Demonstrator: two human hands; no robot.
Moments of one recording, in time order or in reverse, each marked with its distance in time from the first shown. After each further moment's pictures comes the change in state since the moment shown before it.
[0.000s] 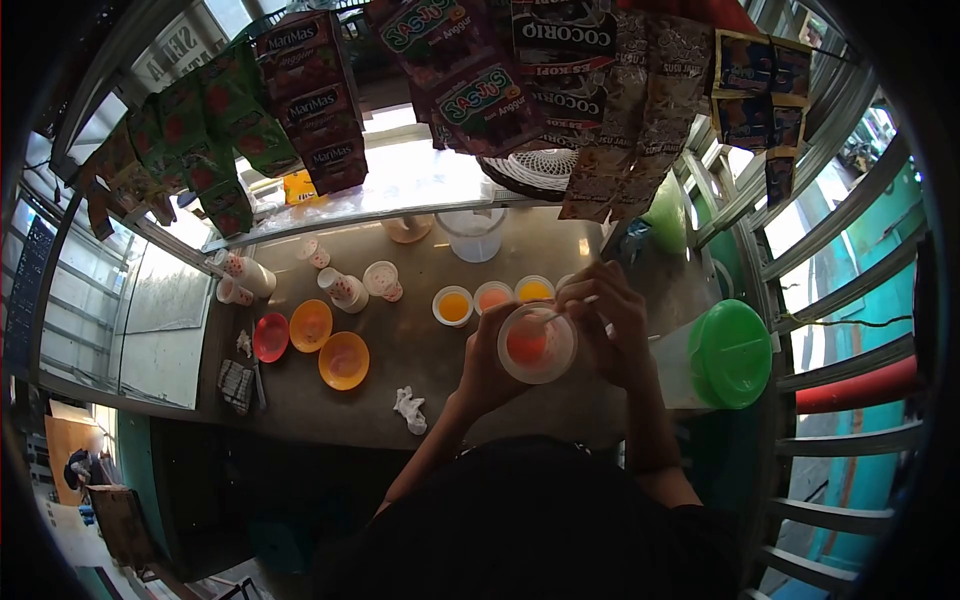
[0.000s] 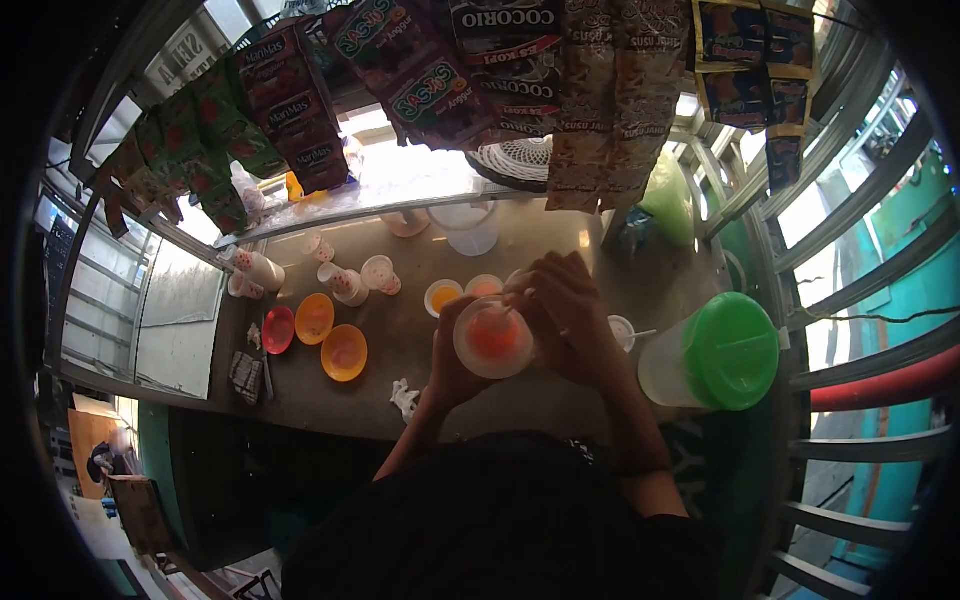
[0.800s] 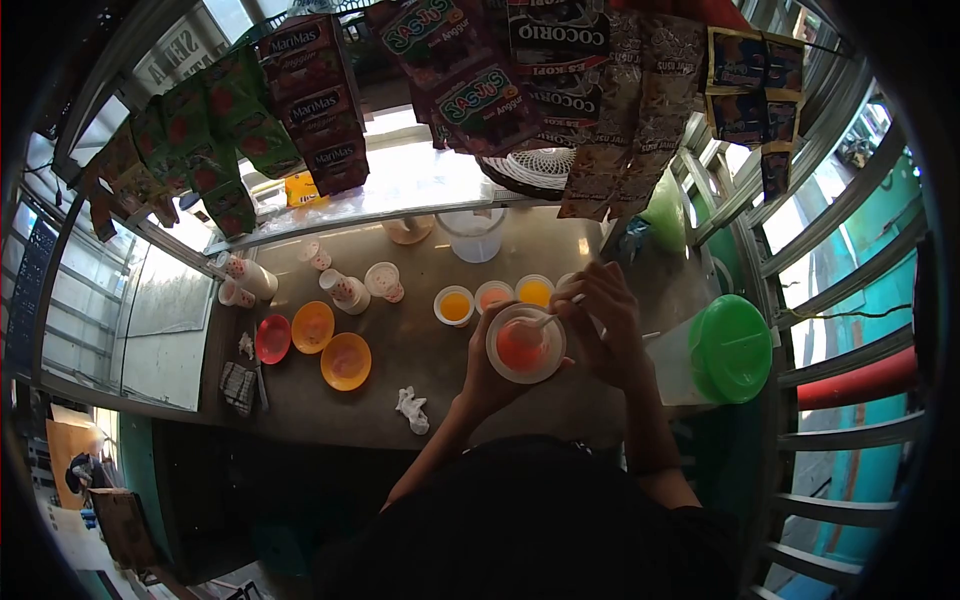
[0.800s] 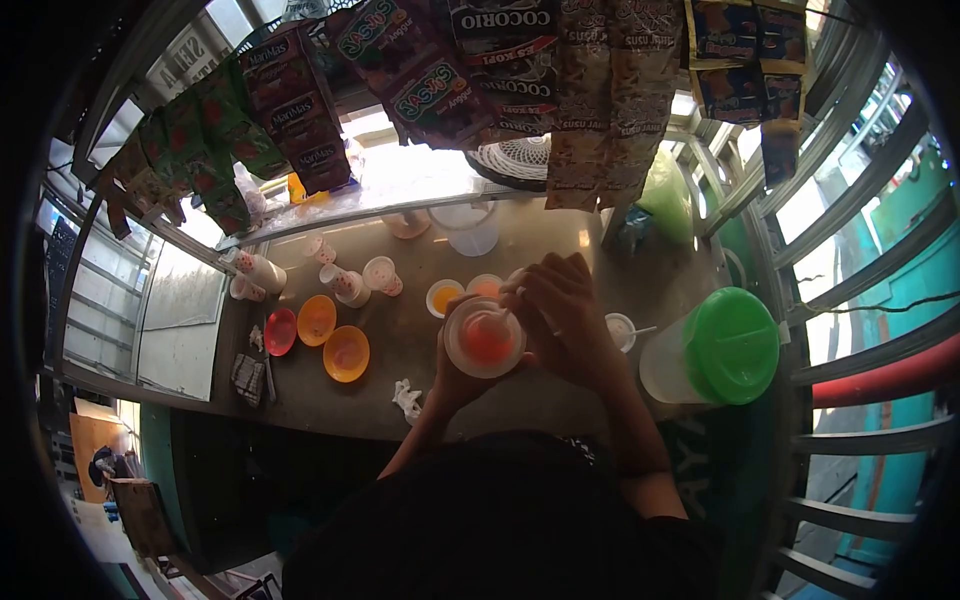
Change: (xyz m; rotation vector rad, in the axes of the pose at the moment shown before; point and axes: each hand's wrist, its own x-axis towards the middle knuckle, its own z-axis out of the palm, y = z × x) left_hand -0.002 0.001 0.001 0.062 0.003 0.036; right_hand -0.006 -0.003 0.007 -0.106 0.110 0.063
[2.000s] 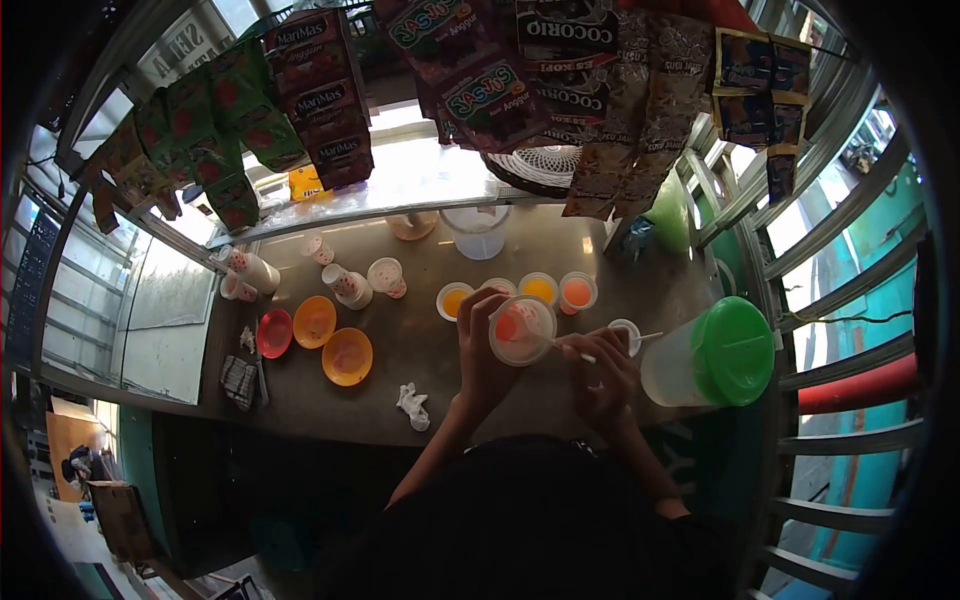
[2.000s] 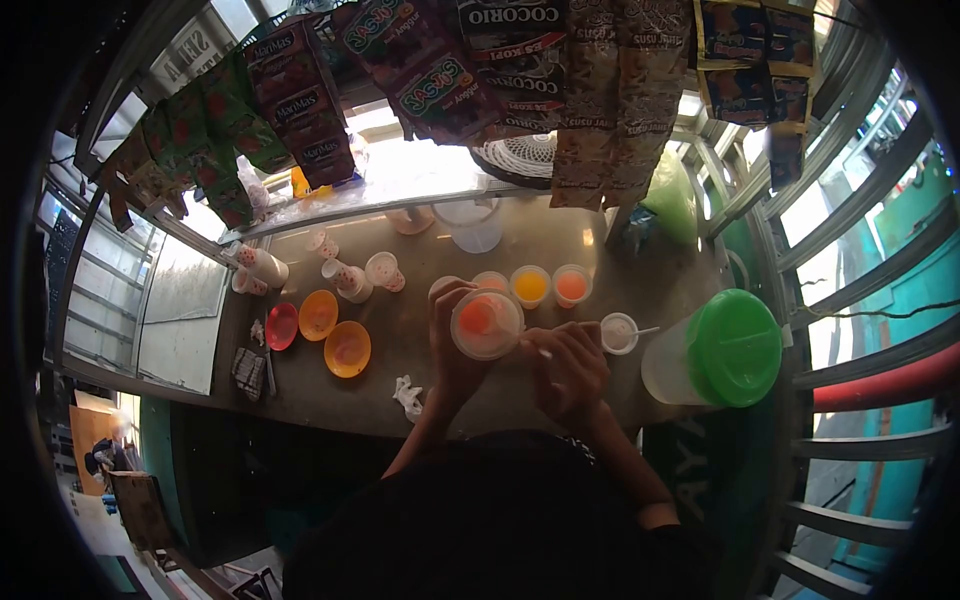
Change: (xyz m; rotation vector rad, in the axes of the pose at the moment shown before) left_hand -0.003 -0.011 0.004 0.129 0.231 0.017; right_hand -0.069 0.003 0.032 -0.257 0.211 -0.156
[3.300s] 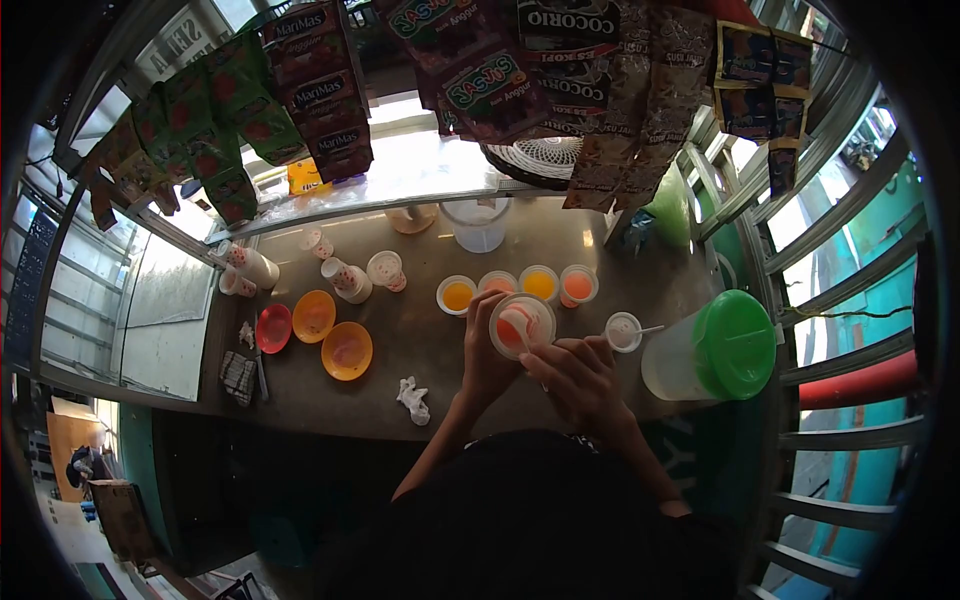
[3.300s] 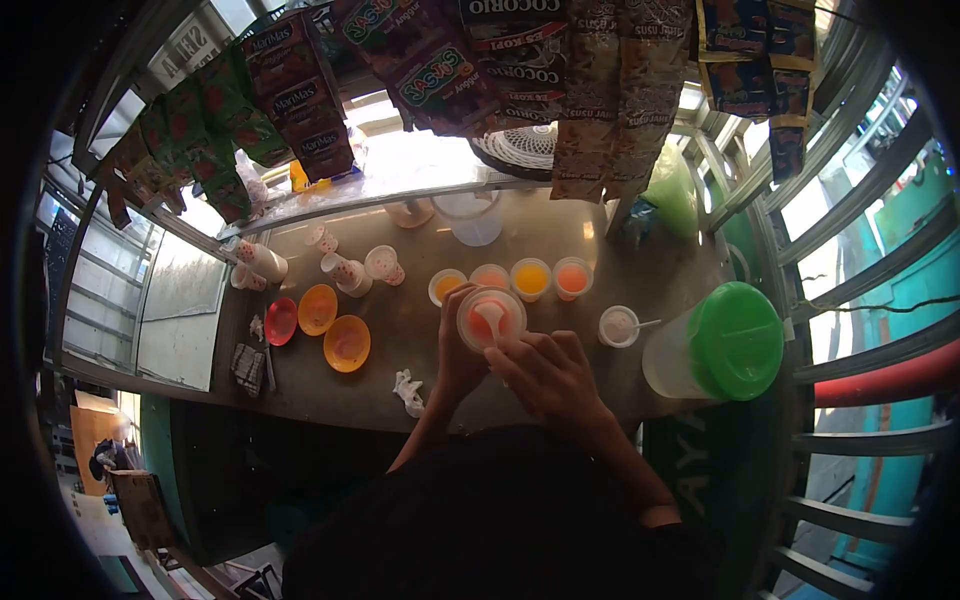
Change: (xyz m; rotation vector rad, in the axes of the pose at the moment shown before) left_hand -0.021 -0.024 0.004 -0.035 -0.091 -0.105; right_hand -0.003 -0.014 -0.007 -0.147 -0.293 -0.117
